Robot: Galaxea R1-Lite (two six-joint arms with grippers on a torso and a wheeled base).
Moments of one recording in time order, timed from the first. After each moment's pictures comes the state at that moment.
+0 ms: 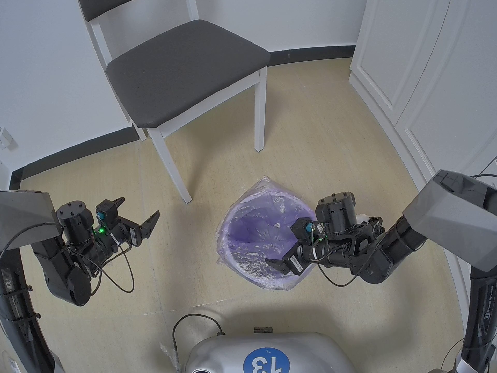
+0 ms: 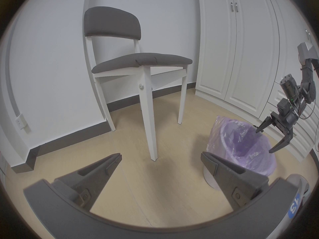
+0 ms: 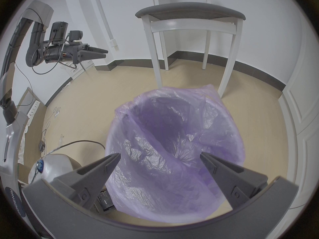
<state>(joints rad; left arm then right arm) -0.05 2.14 -0.48 -1.55 -0.23 0.19 0.55 2.27 -1.04 -0.66 0.11 -0.31</state>
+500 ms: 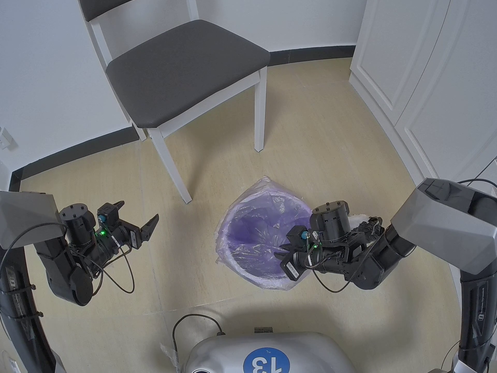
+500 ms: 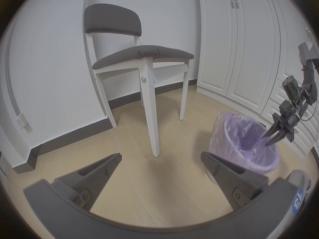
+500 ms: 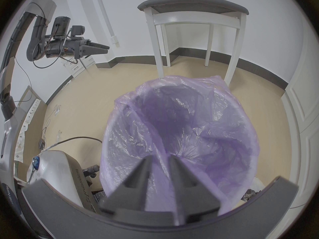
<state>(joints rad) -0.03 2.18 -0.50 -1.55 -0.23 0.21 0.56 2.32 -1.04 -0.70 0.11 -0.31</state>
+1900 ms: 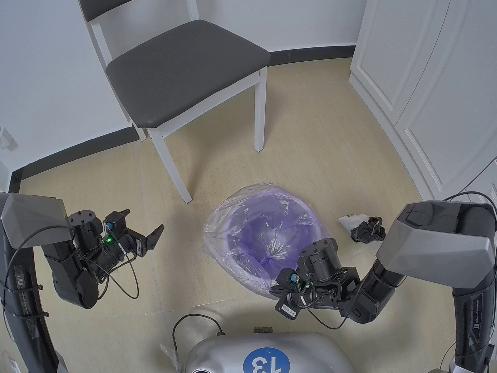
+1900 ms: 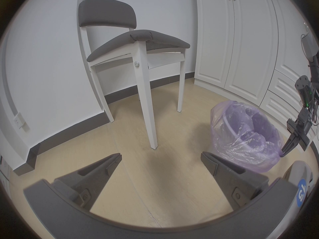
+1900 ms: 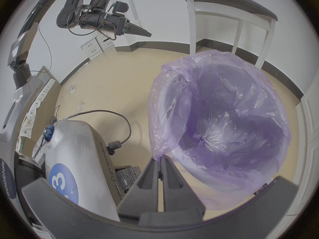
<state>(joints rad) -0.05 2.24 -0.50 -1.55 -0.23 0.25 0.67 2.35 -0.86 -0.79 0.09 -0.39</state>
